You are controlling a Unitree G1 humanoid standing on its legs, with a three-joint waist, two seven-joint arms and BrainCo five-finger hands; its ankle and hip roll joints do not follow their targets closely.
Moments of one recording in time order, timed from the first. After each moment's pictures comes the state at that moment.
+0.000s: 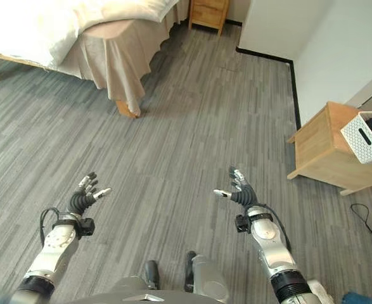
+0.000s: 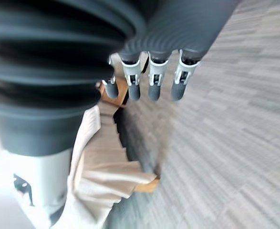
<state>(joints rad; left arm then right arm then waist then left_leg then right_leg) 0.07 0.41 -0.07 0.33 -0.30 -0.18 0.11 0.00 -0.41 0.18 0.22 0.20 -0.18 -0.03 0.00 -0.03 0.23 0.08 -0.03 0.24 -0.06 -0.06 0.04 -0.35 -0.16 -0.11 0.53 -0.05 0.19</state>
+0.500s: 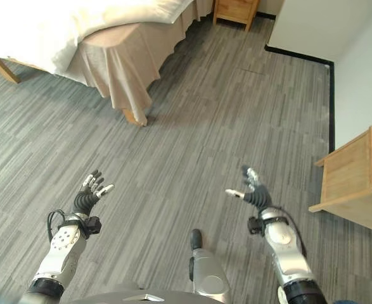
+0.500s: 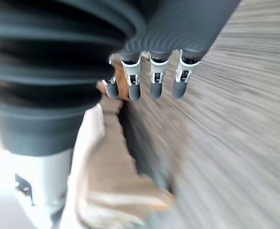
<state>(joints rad) 0.04 0.32 -0.06 0.32 -0.39 -0.19 0.05 0.06 -0.46 0.02 0.20 0.30 -0.18 0.00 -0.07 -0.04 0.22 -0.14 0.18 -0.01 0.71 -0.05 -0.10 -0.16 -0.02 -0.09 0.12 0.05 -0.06</state>
